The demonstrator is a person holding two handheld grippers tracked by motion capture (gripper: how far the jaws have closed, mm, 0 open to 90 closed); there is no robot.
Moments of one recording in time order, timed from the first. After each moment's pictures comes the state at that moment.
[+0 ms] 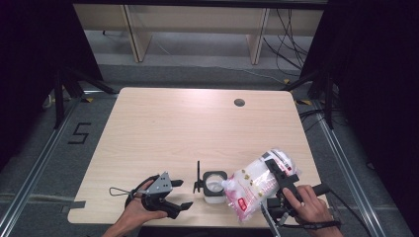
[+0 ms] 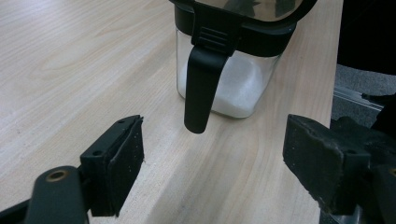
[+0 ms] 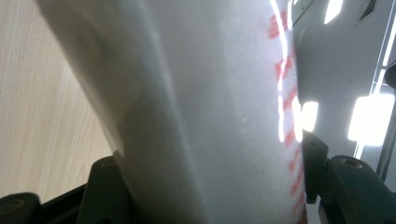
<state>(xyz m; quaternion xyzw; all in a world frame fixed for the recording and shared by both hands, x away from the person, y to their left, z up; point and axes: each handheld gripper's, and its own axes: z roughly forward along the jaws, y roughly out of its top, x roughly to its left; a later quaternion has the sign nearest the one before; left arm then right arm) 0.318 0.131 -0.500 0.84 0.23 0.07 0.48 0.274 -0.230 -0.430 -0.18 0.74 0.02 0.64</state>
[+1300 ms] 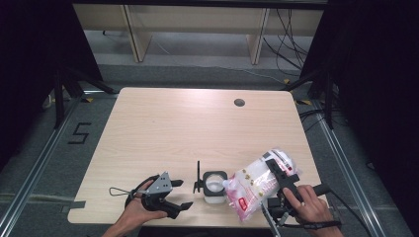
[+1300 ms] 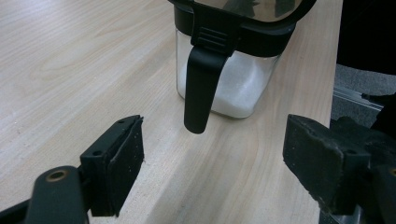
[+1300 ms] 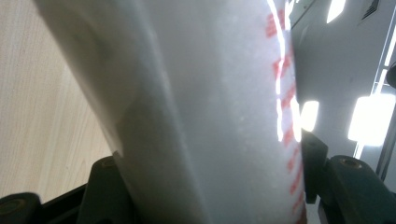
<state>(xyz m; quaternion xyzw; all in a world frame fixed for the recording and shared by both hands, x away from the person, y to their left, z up) 0.317 0.131 -0.500 0.84 0.23 0.07 0.48 0.275 -0.232 -0.432 -0.18 0.74 0.02 0.64</state>
